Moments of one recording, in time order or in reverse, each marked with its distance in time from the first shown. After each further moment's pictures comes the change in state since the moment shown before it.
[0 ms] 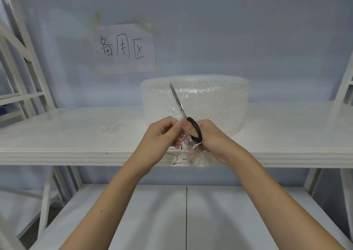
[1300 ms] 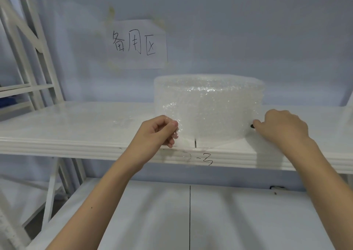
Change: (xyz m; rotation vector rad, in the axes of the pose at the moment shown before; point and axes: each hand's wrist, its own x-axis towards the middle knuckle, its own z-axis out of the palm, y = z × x) left_hand -0.014 -0.003 -0.048 -0.009 0.034 -0.052; right_hand -0.014 -0.003 -0.094 -1.312 0.650 0.487
